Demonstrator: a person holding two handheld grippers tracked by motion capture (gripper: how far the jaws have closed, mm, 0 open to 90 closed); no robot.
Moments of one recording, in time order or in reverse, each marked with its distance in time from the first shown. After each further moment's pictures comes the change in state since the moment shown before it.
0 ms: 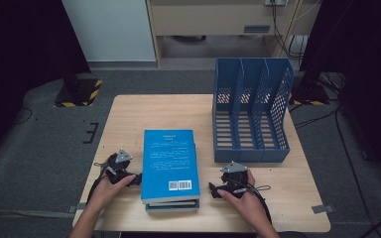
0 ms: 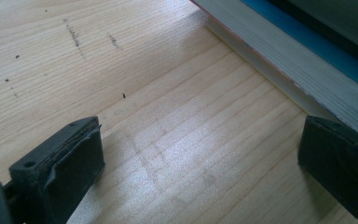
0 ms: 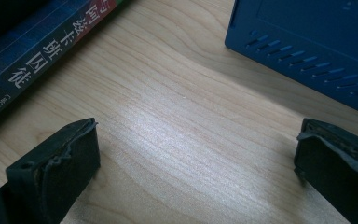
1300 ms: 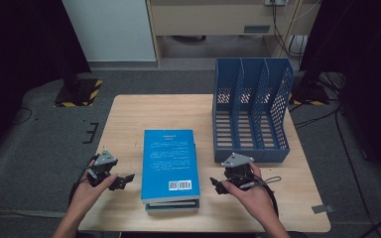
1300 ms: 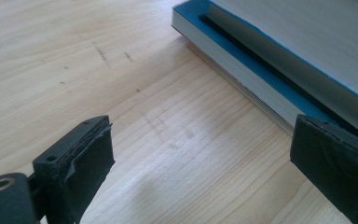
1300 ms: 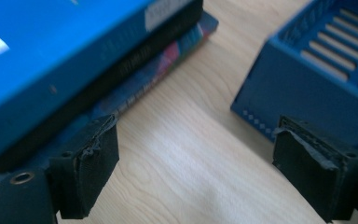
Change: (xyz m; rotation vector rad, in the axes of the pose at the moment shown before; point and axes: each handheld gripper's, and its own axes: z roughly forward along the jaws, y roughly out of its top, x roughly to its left) left arm 0.005 0.007 -0.075 -0.031 -0.049 0.006; right arm 0.005 0.049 -0.064 -0.038 0.087 -0.160
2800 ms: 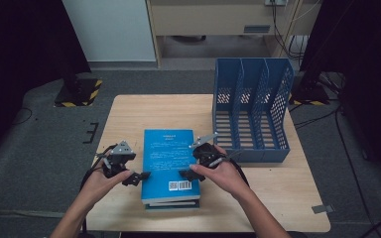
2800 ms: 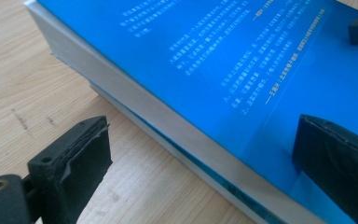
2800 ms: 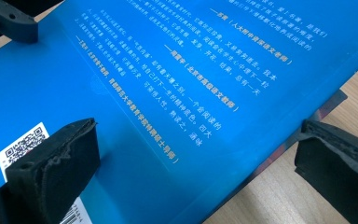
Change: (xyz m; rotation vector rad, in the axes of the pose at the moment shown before) left arm -0.041 0.059 0.006 0.040 -0.182 0.083; right arm 0.020 0.075 0.062 0.071 0.323 0.006
